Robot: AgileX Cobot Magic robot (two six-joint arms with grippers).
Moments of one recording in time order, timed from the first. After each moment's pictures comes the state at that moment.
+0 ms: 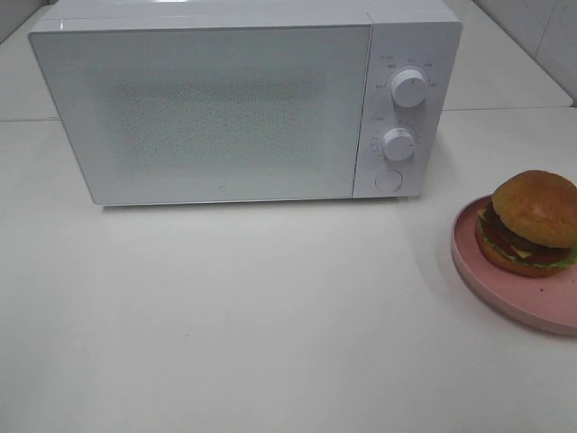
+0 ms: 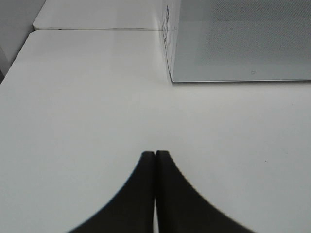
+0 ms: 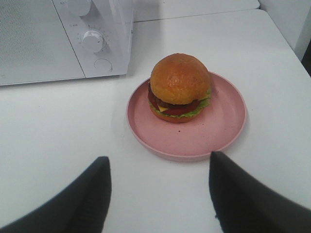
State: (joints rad) left arm 0.01 0.00 -0.50 -0.10 1.04 0.05; right arm 0.02 0.02 -0.51 0.01 1.00 0.04
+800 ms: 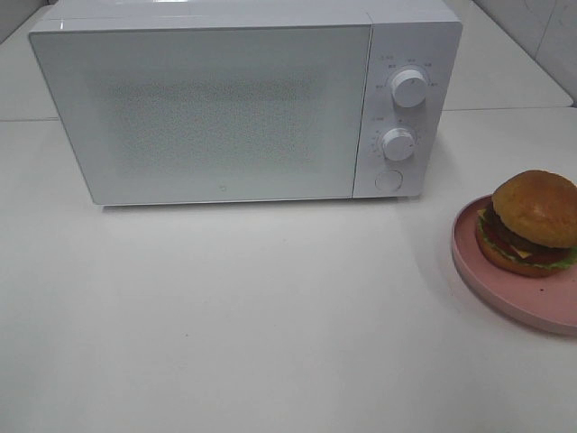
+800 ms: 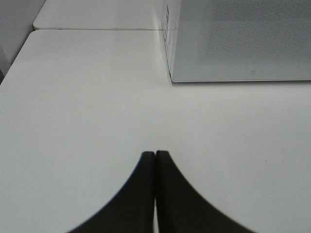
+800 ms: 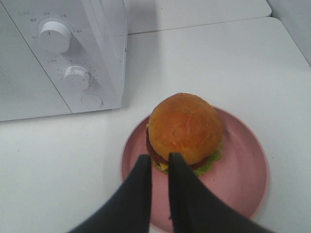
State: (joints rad) left arm 0.01 0.00 -0.50 -0.10 1.04 0.05; right arm 0.02 0.61 -0.49 0.02 0.44 0.04
